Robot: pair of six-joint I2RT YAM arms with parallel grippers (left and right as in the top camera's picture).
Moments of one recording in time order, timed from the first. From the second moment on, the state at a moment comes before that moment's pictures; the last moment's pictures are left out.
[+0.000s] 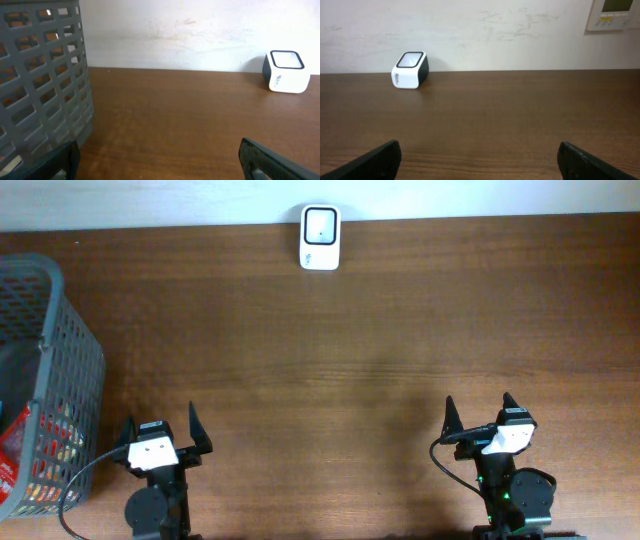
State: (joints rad) left arm 0.12 0.01 0.01 -0.06 -0.09 0.03; right arm 0.00 0.01 0.01 -0.08 -0.04 0.04
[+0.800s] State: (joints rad) left arm 0.12 0.51 0.51 -0.10 0.05 0.04; right arm 0.00 0.01 0.01 -0.08 -0.04 0.04
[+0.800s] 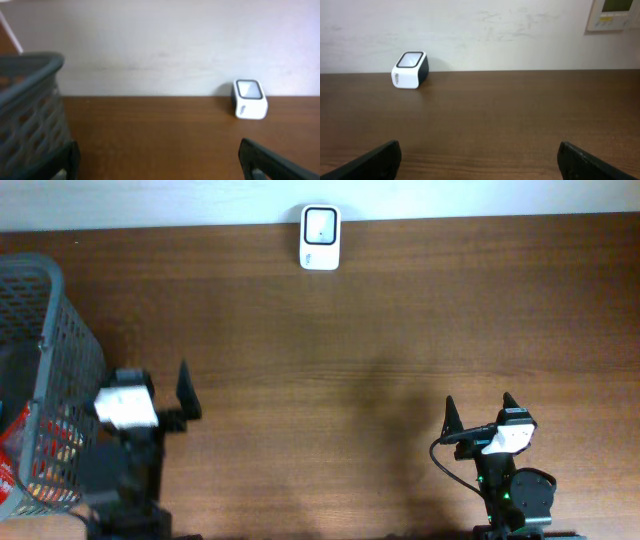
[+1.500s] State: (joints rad) left arm 0.19 1.51 2.02 -1.04 0.17 -0.02; right arm 0.00 0.01 0.01 -0.08 -0.04 0.04
